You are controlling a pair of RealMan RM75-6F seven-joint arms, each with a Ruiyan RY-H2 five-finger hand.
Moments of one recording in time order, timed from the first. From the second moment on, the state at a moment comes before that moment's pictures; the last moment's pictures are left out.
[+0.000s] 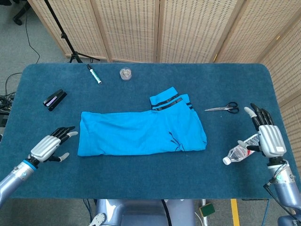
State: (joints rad) left arm -0.48 -1.41 0.17 -0.91 1.75 1.22 -0.73; right arm 0.34 -1.16 0.10 -1.47 -1.41 1.38 0.29
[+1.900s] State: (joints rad) left arm -0.44 -1.76 0.15 -0.56 1.72 1.29 -0.68; right arm 0.25 -1.17 0.12 -1.43 -1.51 1.45 0.36
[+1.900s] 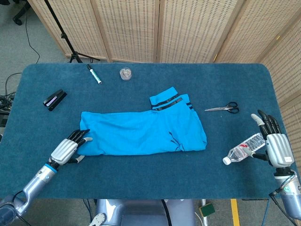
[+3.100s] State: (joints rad) left arm -0.45 -1.68 0.14 -0.58 1.69 1.29 -0.61; right arm 0.24 -1.18 0.13 -1.43 -1.51 1.46 0.29
